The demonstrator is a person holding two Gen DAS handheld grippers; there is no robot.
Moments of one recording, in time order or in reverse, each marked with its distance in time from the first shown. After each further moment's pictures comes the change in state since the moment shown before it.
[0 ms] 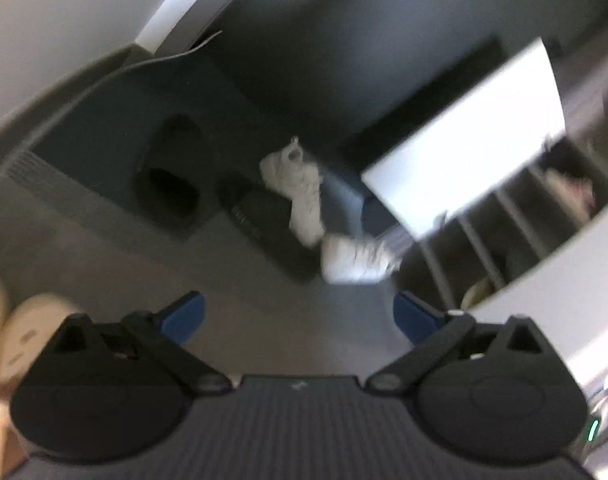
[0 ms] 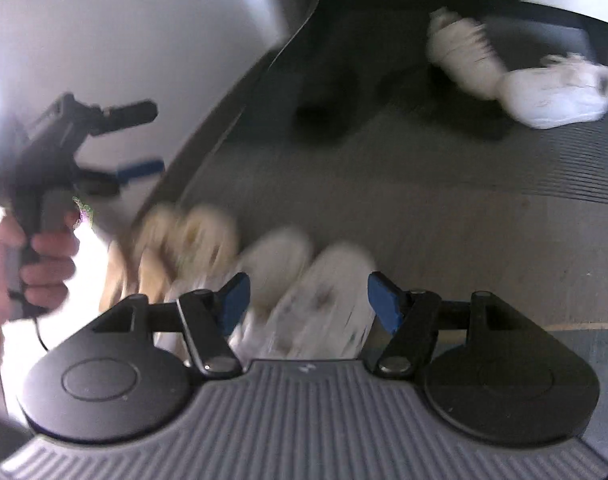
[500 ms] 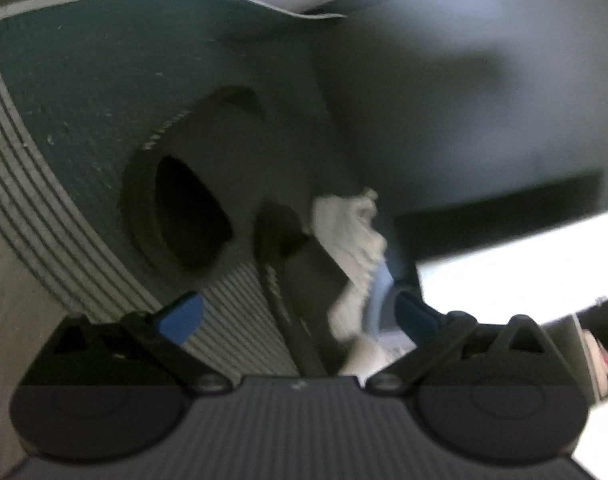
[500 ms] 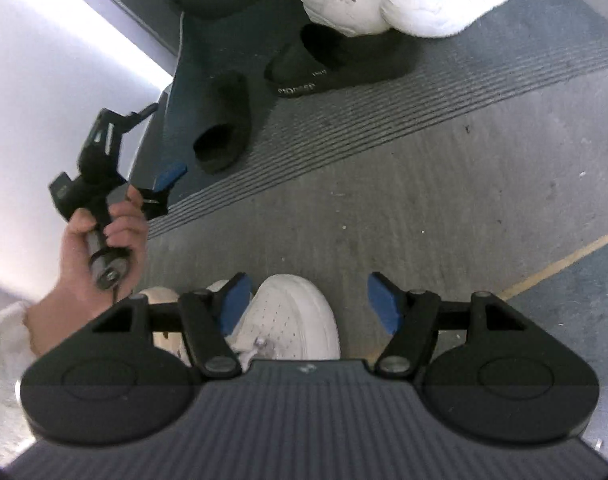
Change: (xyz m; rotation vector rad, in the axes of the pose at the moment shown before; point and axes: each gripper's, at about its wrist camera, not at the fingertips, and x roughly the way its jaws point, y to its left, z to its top) left arm 0.205 0.114 0.045 -0.402 -0.065 -0.021; right arm 0.067 -0.084 0.002 0.334 0.072 -0.021
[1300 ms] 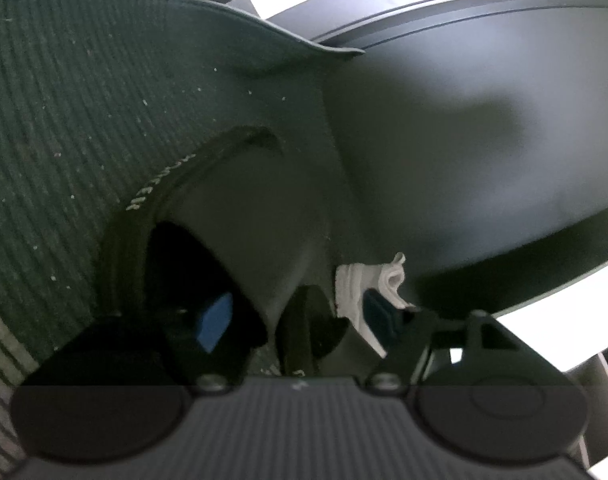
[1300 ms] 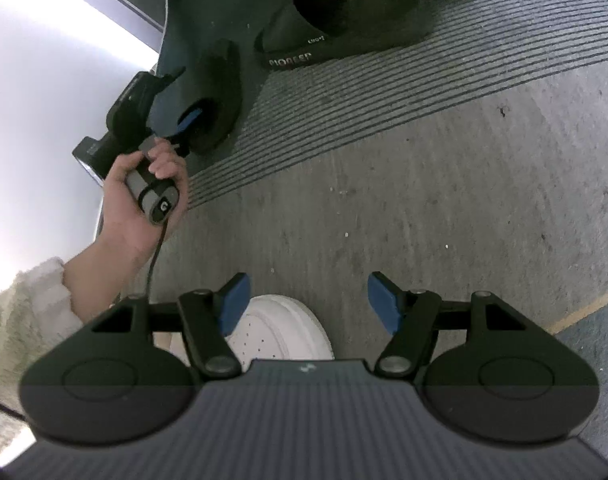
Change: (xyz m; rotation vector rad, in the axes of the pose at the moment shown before) left arm 0.068 0.018 0.025 0.033 -0.169 0.001; right arm 0.060 -0.011 0.020 0.003 0.082 0.016
